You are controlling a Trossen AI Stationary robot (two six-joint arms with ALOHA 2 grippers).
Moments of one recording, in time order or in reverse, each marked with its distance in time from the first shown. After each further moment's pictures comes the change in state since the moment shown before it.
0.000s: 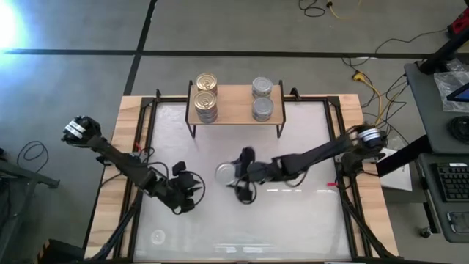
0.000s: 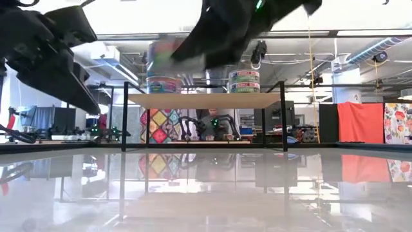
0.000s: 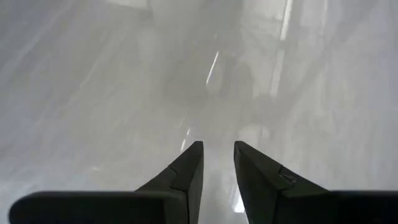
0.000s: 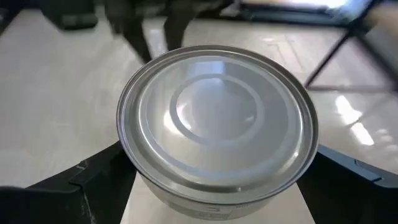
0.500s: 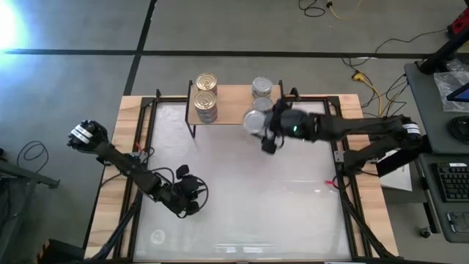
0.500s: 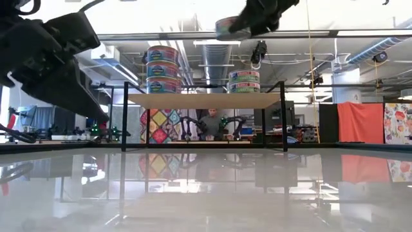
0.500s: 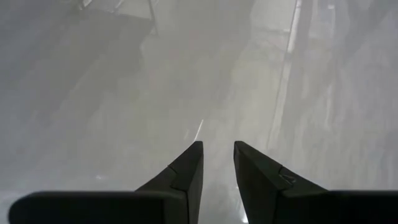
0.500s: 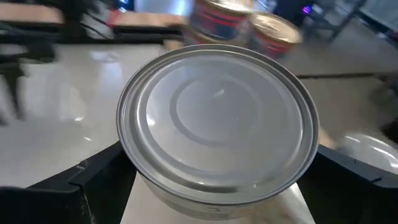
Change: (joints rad) left arm -0.027 0.115 0.003 0.126 -0.079 -0.020; right arm -0.274 -0.475 -0.001 -0.411 0.047 -0.144
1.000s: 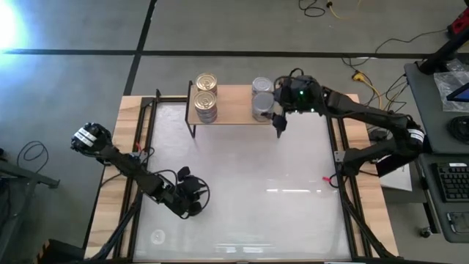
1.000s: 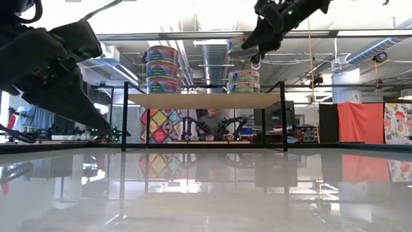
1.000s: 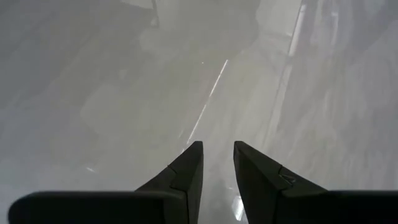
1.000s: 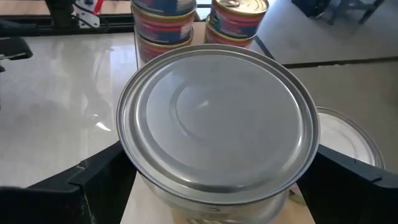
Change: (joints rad) left arm 0.001 0.076 0.001 0.063 -0.001 -0.071; right arm -0.406 -0.046 -0.001 -0.073 -0.432 -0.146
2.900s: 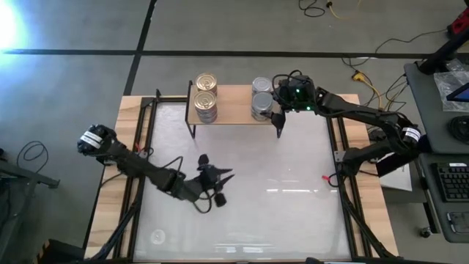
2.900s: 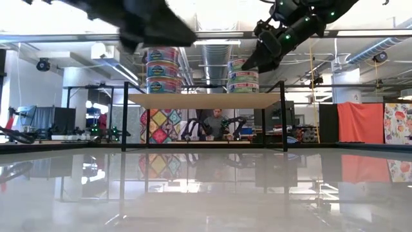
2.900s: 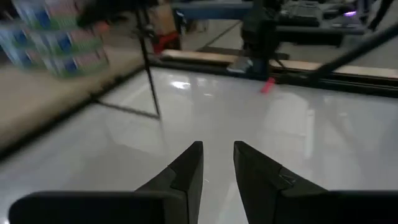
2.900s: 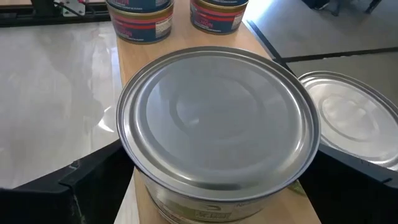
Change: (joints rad) left arm 0.146 0.076 0.221 0.443 -0.185 0.516; right arm -0.135 0.055 -0.139 0.178 -0.119 -0.038
